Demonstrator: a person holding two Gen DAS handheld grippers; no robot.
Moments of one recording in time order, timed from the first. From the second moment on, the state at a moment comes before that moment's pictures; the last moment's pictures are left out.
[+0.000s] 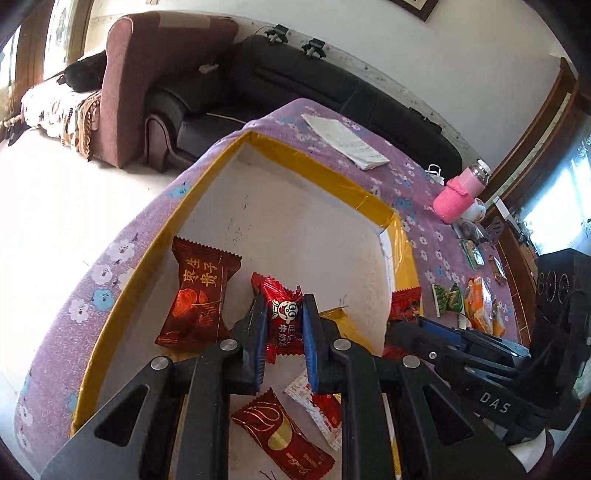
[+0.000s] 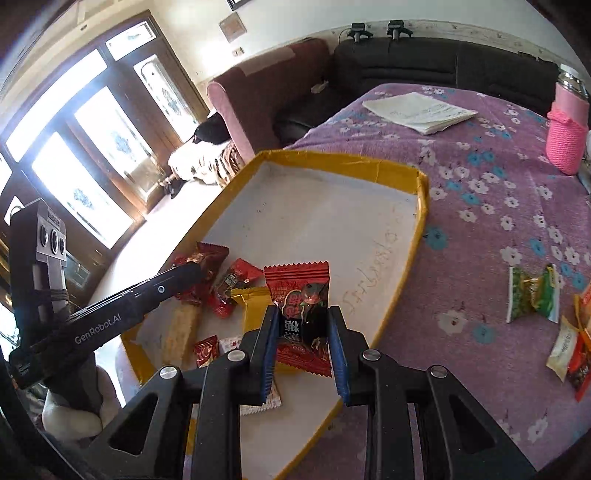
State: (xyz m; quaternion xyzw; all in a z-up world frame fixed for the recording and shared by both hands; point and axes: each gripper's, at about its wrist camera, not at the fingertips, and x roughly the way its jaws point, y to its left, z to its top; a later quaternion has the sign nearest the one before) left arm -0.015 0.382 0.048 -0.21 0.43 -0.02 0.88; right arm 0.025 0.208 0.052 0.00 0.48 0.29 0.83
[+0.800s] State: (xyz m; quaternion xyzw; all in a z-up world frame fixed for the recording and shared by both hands) left arm -0.116 0.316 0.109 -0.27 0.32 -0.09 0.90; right arm 0.110 0.029 0.062 0.05 0.46 0.11 0.88
